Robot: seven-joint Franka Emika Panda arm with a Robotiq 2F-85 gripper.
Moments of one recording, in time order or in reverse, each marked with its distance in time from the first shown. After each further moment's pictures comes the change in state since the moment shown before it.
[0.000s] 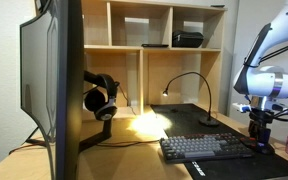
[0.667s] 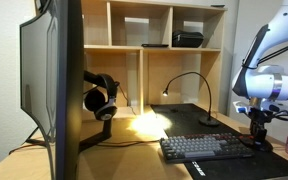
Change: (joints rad) arm 0.051 -0.002 -0.031 -0.032 0.009 0.135 0.116
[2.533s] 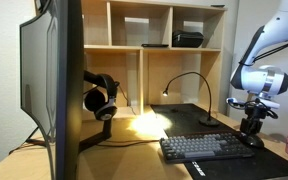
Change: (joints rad) arm -0.043 0.076 0.003 0.191 0.106 -0.261 0.480
